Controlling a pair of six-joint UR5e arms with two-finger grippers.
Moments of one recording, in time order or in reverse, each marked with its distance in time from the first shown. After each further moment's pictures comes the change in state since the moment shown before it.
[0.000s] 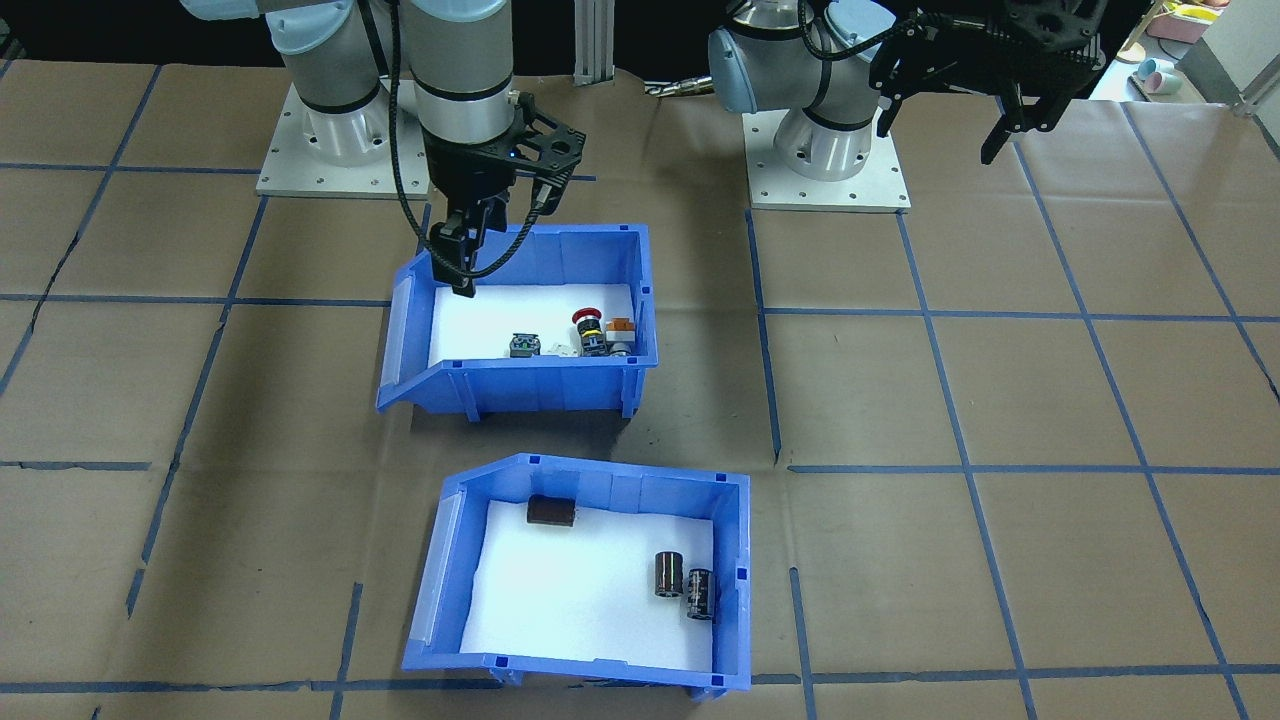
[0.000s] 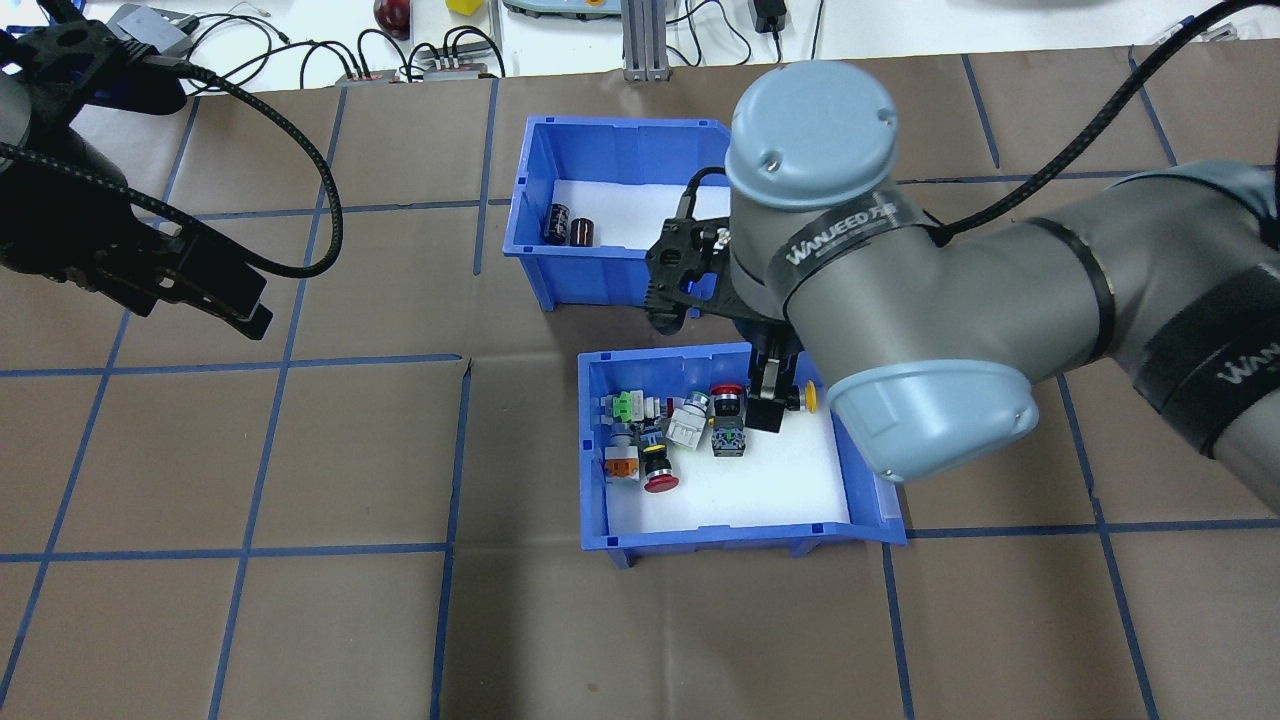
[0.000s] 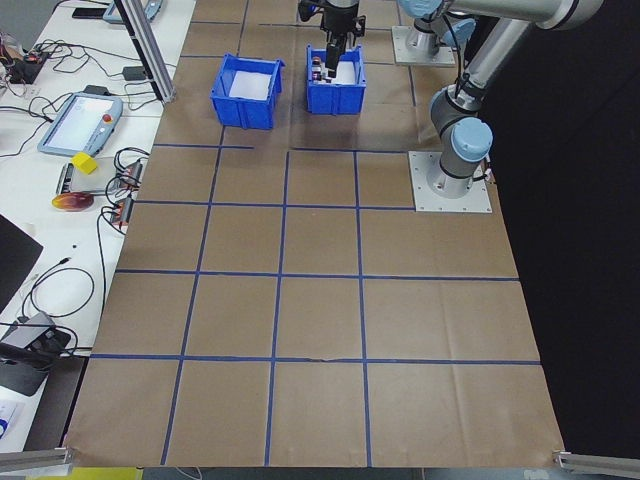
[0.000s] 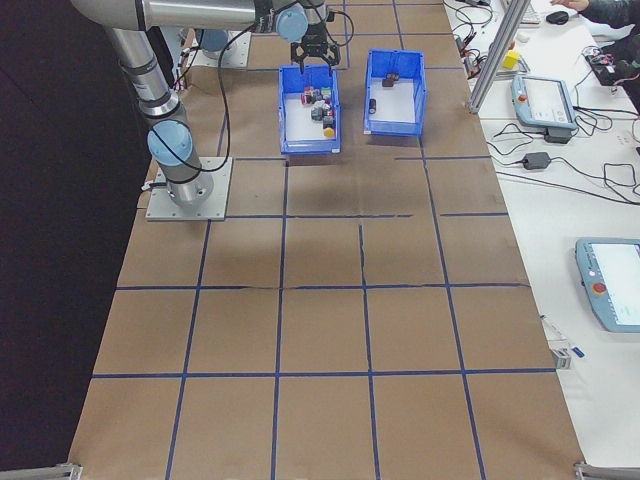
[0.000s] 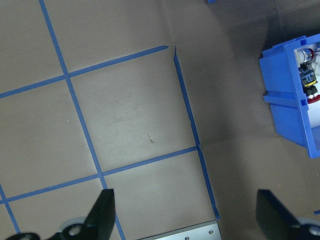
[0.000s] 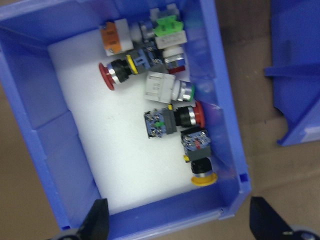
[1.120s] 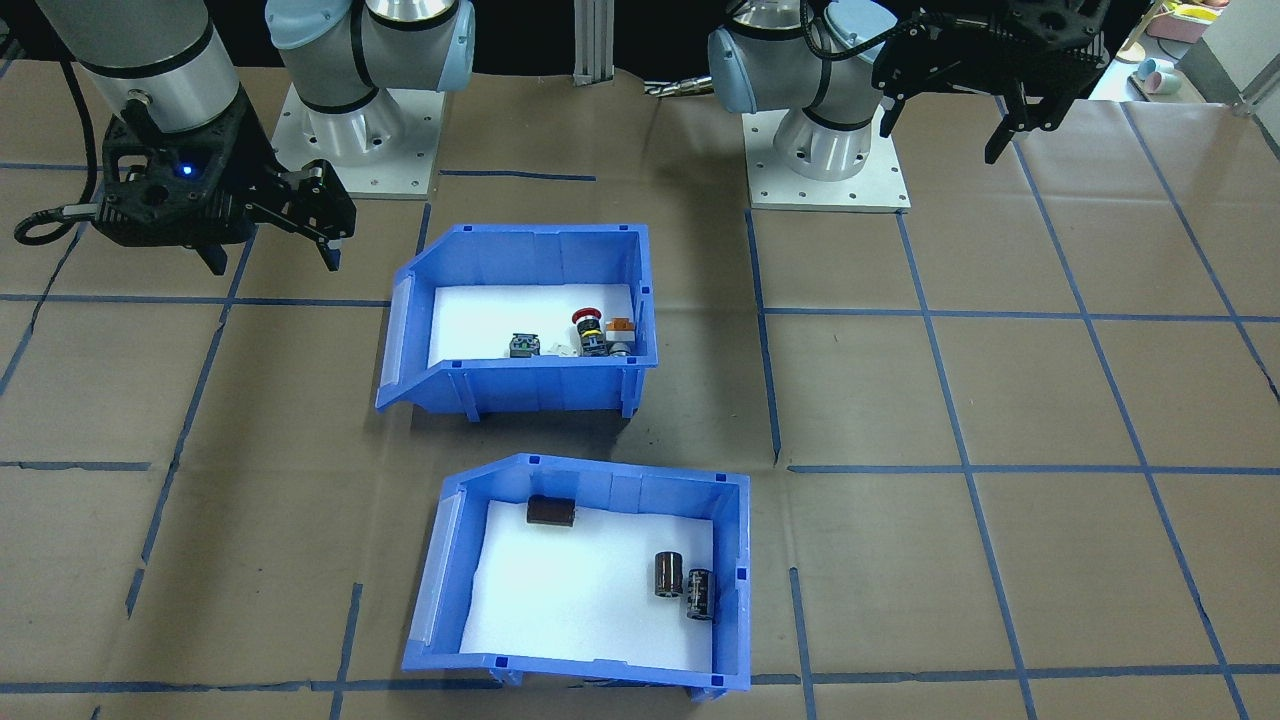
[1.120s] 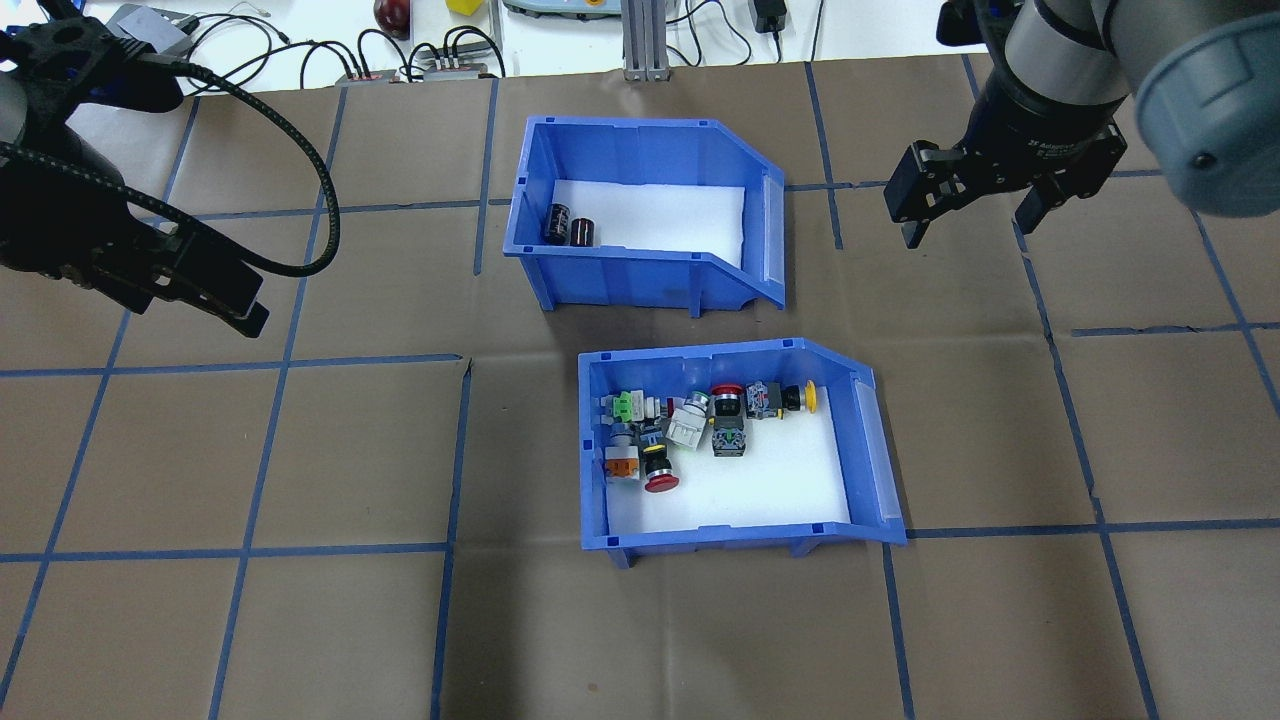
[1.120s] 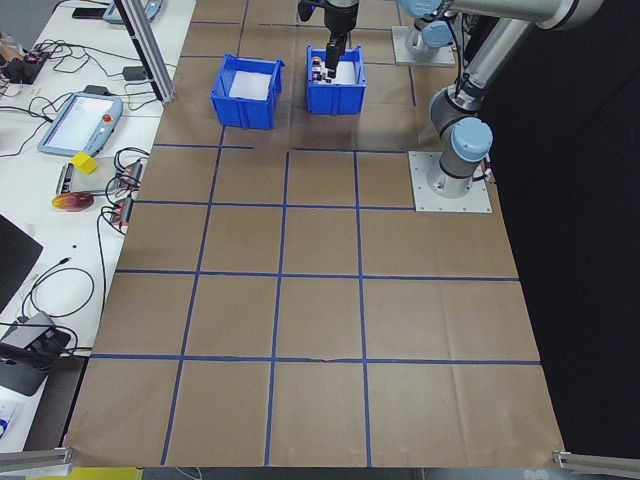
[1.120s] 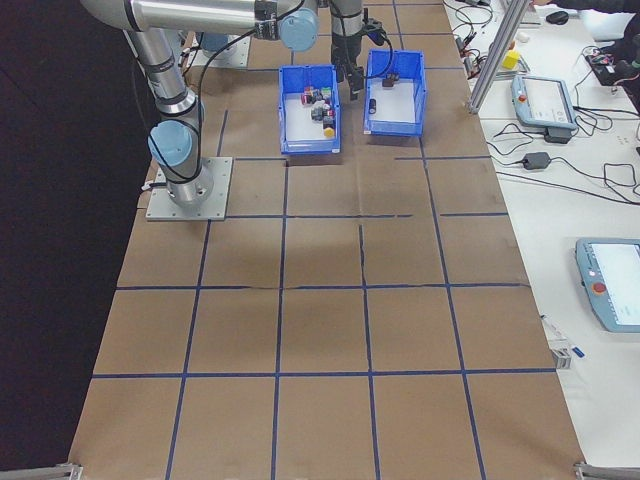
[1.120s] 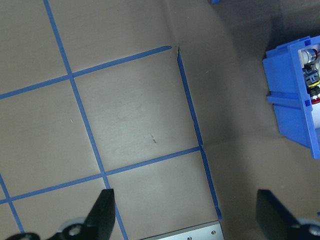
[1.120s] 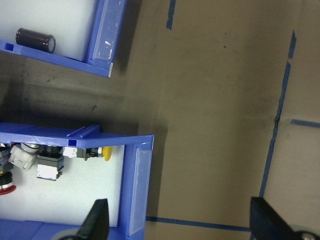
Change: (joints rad) left arm 0.001 0.001 0.001 0.007 0.006 0.004; right arm -0.322 0.002 -0.221 0.278 0.071 0.911
